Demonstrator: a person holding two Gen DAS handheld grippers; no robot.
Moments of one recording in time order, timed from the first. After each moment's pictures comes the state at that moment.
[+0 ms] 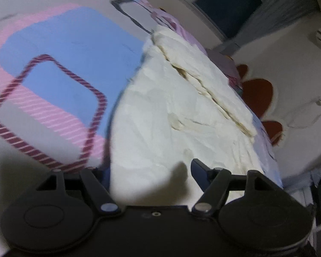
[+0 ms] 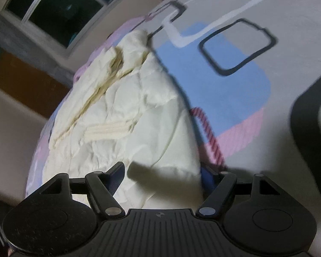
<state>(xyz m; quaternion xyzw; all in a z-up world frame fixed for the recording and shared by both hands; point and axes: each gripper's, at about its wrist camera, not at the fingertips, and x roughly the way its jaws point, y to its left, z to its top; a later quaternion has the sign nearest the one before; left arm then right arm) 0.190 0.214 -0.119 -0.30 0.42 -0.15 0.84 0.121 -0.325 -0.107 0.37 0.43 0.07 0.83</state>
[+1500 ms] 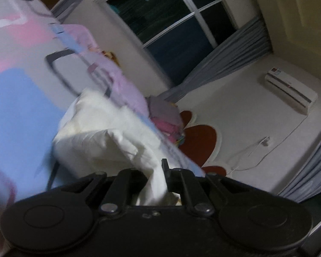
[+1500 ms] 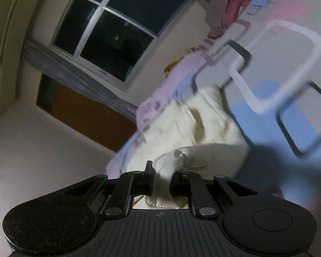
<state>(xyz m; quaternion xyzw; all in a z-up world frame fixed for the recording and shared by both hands) 0.277 0.195 -0.031 -0.39 0.25 -0.23 0.86 0.220 -0.364 -0.003 0.47 0.27 0.17 0.82</state>
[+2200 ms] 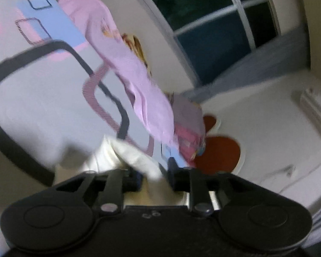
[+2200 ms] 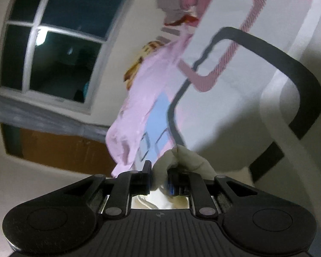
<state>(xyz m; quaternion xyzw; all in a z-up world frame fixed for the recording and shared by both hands) 0.598 0.208 -0.089 -0.44 0.31 -0.19 0.82 0.547 -0.413 -0.104 0.57 0.34 0.07 0.74</state>
